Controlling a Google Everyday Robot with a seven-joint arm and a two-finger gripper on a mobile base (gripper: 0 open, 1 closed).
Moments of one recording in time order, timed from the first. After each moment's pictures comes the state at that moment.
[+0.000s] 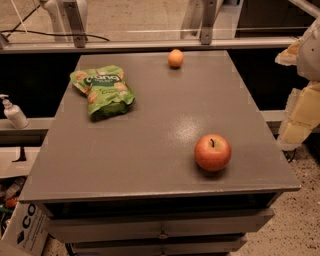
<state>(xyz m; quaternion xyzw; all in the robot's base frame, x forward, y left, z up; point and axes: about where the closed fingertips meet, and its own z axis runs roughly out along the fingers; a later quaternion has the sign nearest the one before) 0.438 -0.217 0.976 -0.60 0.78 -0.03 0.16</state>
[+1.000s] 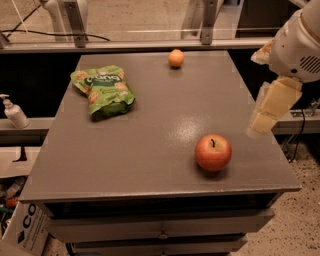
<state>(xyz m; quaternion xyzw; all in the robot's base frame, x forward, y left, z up) 0.470 -0.183 0.965 -0.60 0.77 0.01 0.20</state>
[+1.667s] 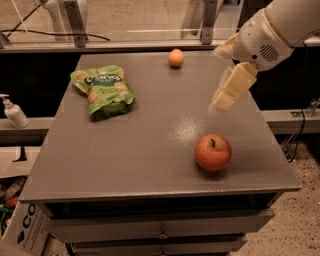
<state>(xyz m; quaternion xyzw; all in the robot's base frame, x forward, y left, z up) 0.528 -0.123 0.957 -0.61 0.73 0.14 0.27</state>
